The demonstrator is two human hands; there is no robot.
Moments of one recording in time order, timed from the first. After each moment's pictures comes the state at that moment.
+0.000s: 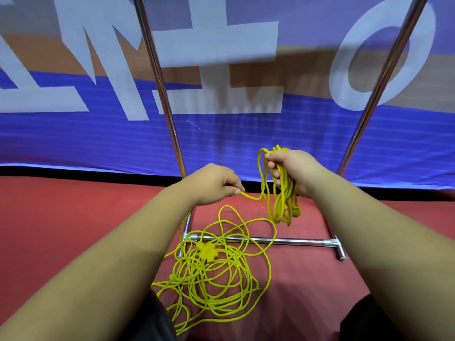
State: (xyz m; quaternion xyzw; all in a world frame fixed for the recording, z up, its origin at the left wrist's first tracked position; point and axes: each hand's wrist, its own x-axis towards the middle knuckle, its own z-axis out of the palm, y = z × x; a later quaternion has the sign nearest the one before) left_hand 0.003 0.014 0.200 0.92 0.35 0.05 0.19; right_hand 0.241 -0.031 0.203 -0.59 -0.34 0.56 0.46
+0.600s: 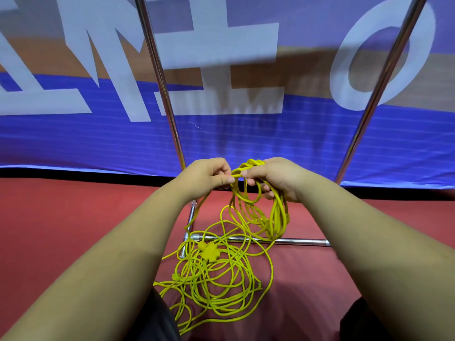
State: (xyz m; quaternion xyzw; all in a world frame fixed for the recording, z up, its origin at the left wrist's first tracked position) left_hand -0.017 0.018 0.203 0.83 0.44 0.17 0.31; right_hand 0.209 -0.043 0.208 -0.57 -0.46 0.59 0.35
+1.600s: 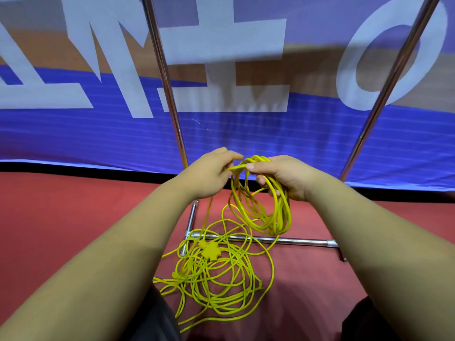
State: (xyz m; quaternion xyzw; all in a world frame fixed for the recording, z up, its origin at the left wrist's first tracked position) left_hand -0.011 0.020 0.211 0.90 0.37 0.15 0.16; right_hand 0.215 -0.039 0.206 -0.54 -0.47 0.60 0.36
